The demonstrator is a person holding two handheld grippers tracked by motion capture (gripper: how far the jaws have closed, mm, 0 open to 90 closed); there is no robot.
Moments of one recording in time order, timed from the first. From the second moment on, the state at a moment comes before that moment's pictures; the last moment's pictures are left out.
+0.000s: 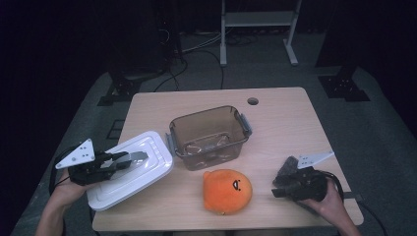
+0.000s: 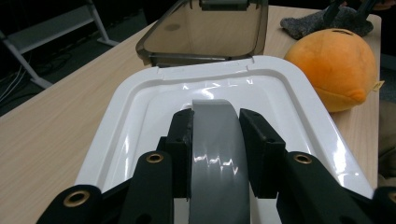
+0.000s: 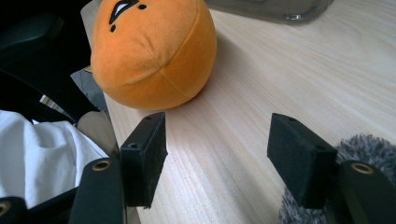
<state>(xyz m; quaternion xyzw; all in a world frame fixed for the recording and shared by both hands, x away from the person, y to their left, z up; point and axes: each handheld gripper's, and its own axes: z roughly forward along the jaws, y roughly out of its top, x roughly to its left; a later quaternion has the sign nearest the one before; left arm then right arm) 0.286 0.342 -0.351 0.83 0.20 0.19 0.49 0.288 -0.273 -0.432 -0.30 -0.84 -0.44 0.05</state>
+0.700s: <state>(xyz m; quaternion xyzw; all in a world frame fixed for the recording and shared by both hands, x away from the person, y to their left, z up) 0.304 0.349 -0.400 0.84 0.23 0.16 0.47 0.287 -0.275 -0.433 -0.31 -0.84 -0.44 0.05</state>
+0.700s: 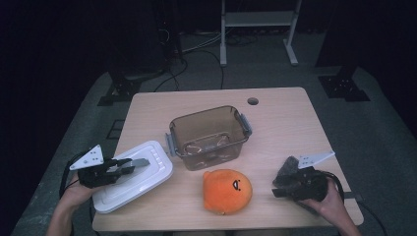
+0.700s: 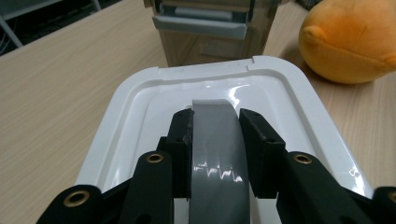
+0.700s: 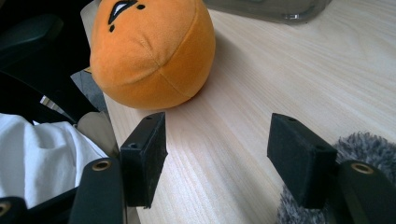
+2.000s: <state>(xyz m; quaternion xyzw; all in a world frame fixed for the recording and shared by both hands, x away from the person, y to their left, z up) 0.340 0.334 -0.443 0.86 0.25 0.13 0.43 0.287 -0.275 -0.433 -0.31 -0.84 -0.45 0.05</state>
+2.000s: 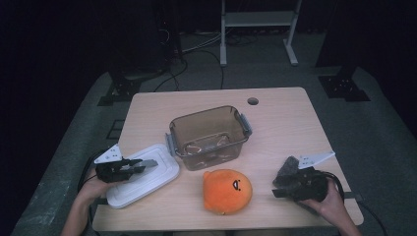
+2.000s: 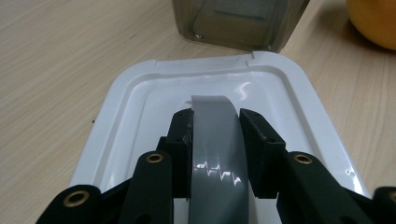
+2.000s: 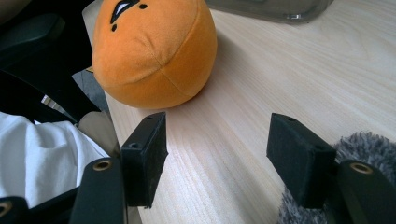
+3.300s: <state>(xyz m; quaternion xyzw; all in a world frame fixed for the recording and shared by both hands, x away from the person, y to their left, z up) 0.310 0.333 -0.412 0.83 0.23 0.13 0.49 0.287 -0.273 -0.433 -0.30 -0.84 -0.44 0.05</state>
